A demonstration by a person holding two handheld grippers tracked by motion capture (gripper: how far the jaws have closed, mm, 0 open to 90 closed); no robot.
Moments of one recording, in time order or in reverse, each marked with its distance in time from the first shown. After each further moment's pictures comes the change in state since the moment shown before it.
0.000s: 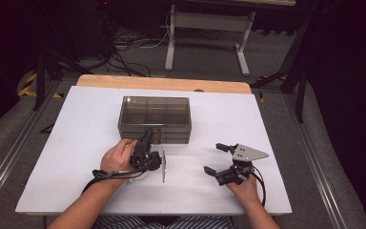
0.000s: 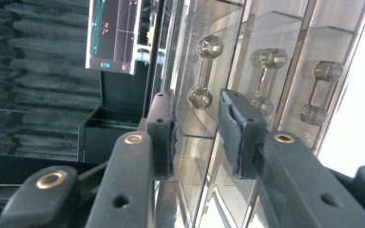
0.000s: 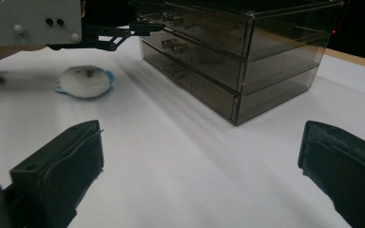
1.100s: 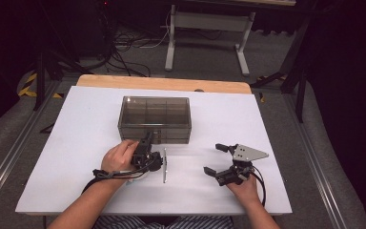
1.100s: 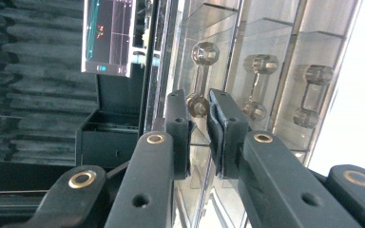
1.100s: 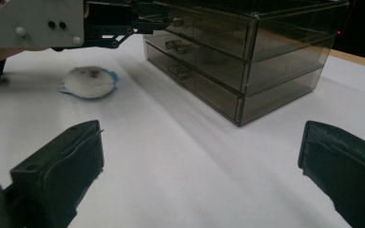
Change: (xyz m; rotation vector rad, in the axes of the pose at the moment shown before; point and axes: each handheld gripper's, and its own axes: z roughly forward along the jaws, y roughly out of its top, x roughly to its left) left arm 0.001 0.002 -0.004 -0.010 -0.029 0.013; right arm 0.000 0.000 0.000 -0.004 0.014 0.000
